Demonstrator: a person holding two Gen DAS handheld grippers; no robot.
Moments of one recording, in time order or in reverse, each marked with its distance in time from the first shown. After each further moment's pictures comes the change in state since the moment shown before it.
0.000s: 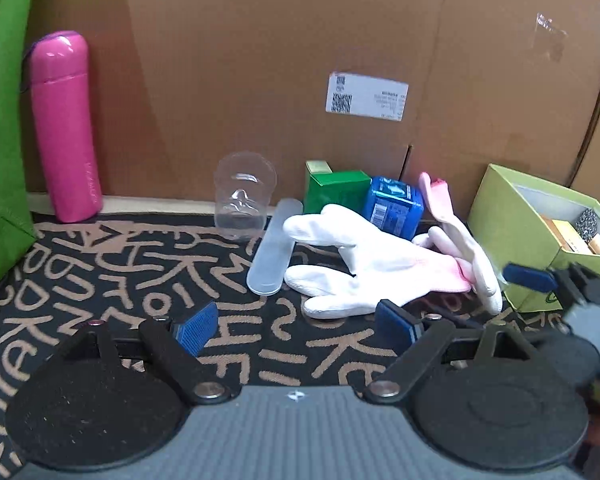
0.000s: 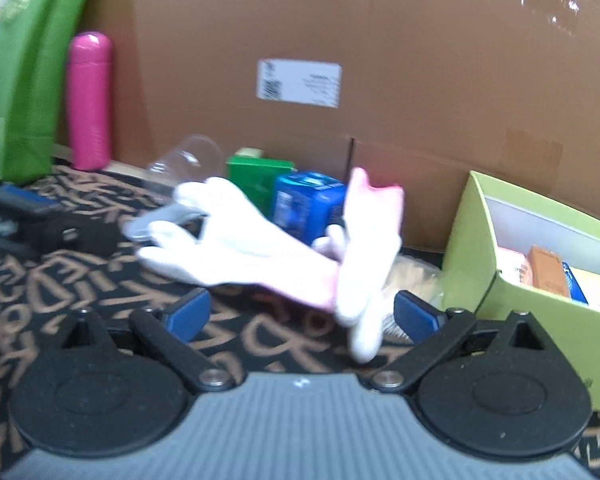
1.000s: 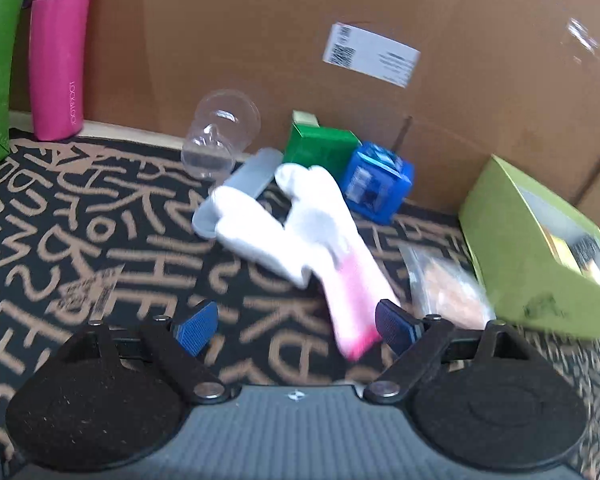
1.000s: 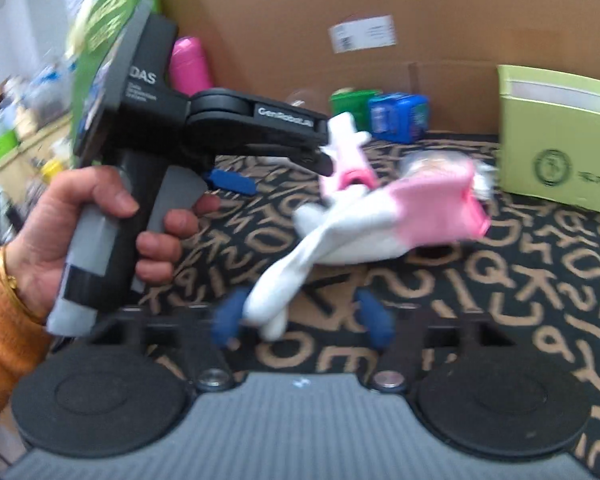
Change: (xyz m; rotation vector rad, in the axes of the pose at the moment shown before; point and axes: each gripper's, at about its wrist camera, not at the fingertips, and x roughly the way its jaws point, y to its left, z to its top) left arm 0.025 -0.027 -0.010 -0.201 0.077 0.000; right arm -0.115 0.014 -0.068 0.218 0.091 0.307
